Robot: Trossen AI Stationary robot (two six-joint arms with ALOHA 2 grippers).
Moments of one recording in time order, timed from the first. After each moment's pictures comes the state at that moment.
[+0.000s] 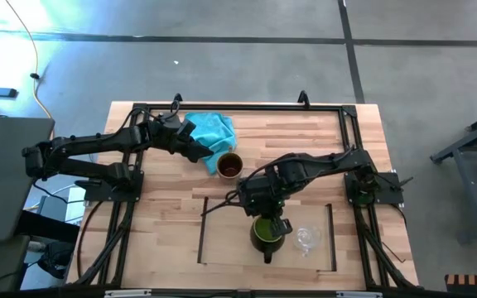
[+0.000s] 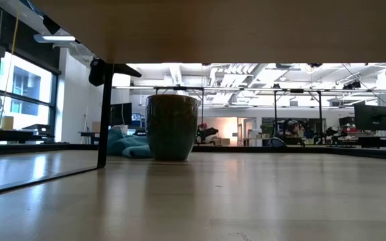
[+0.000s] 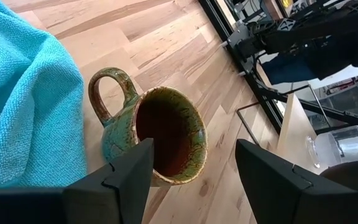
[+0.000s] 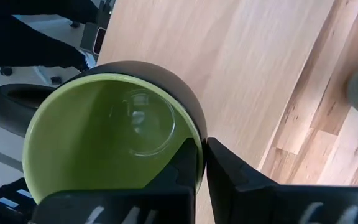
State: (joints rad) left arm 0.48 1.06 0.69 -0.19 0.28 -0.75; right arm 0.28 2.05 2.36 -1.57 -0.21 0.01
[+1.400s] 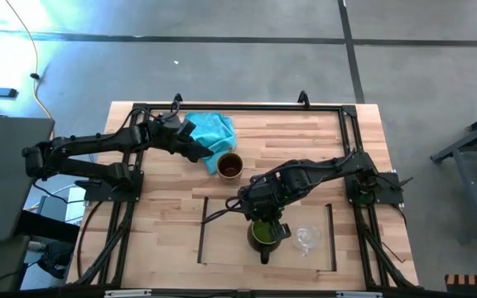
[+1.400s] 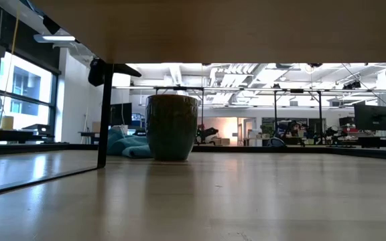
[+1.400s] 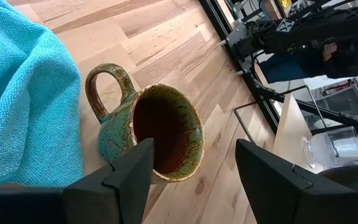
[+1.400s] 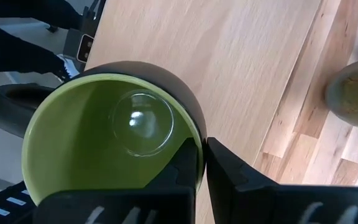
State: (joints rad) left arm 0.48 1.06 0.69 -0.19 0.29 -0.78; right arm 0.33 2.05 2.36 -1.54 -0.11 0.04
